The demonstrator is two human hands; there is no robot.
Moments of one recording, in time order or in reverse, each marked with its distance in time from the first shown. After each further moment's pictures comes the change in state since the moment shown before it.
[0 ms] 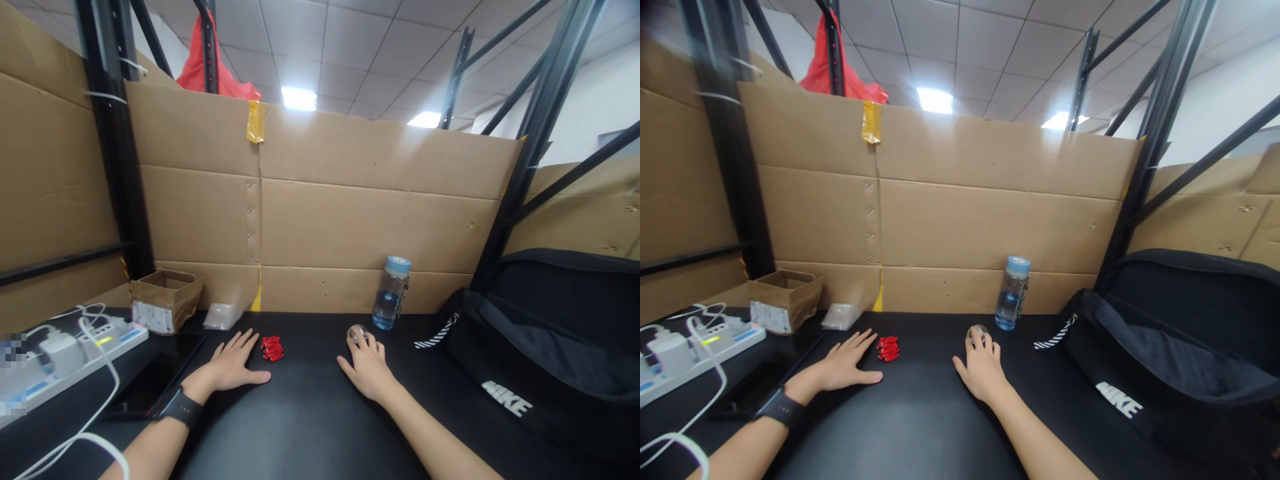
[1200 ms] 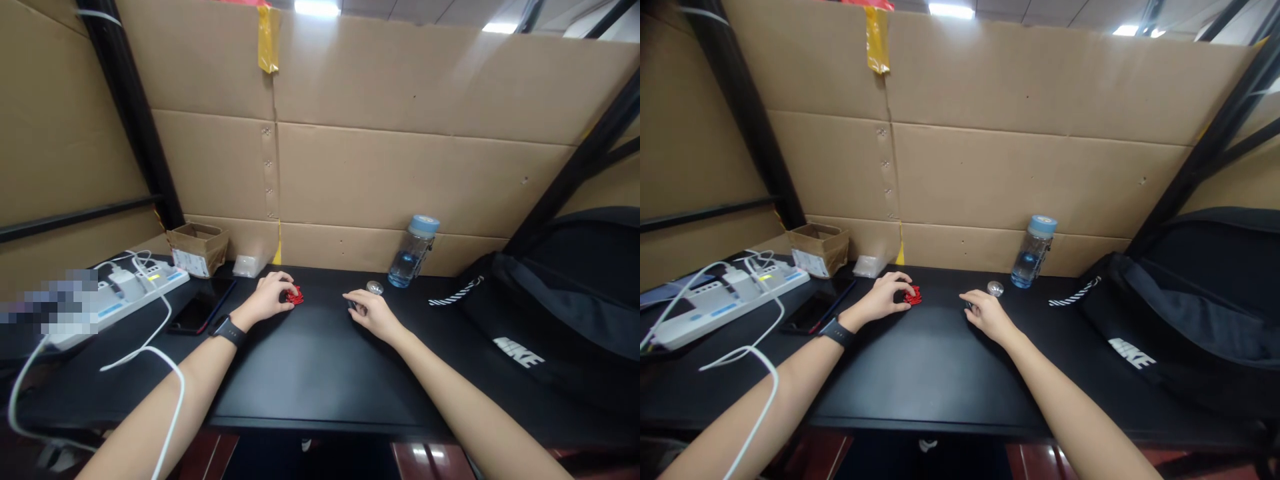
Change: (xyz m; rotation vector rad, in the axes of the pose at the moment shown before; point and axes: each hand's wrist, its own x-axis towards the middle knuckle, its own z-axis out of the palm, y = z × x) left_hand 0.001 0.019 -0.004 -0.094 0.436 0.378; right_hand 0.013 -0.002 0.003 0.648 0.103 -0.418
